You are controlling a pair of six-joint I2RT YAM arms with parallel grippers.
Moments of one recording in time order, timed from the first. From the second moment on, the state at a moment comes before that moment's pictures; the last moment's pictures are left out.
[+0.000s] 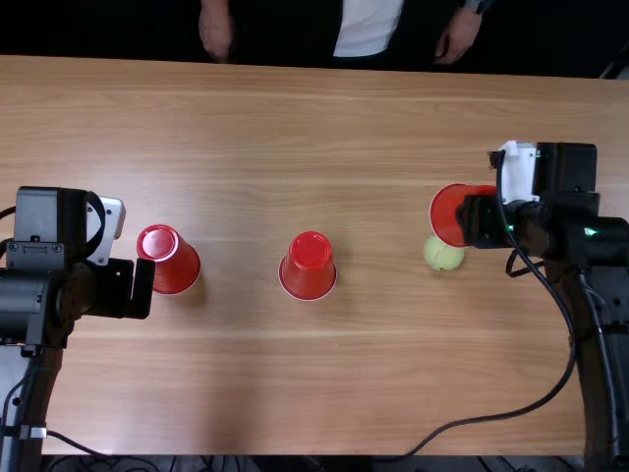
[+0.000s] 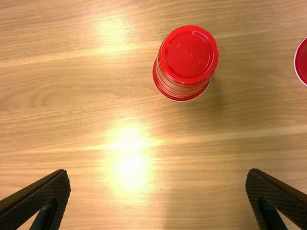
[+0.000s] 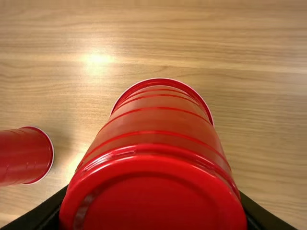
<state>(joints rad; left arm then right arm) -0.02 1.31 1.44 -1.26 -0.05 0.07 -0.04 1.57 1.47 -0.88 -0.16 -0.10</state>
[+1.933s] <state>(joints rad) -0.04 1.31 1.44 -1.25 -0.04 0.07 -0.29 1.29 1.22 -0.81 -0.08 -0.18</state>
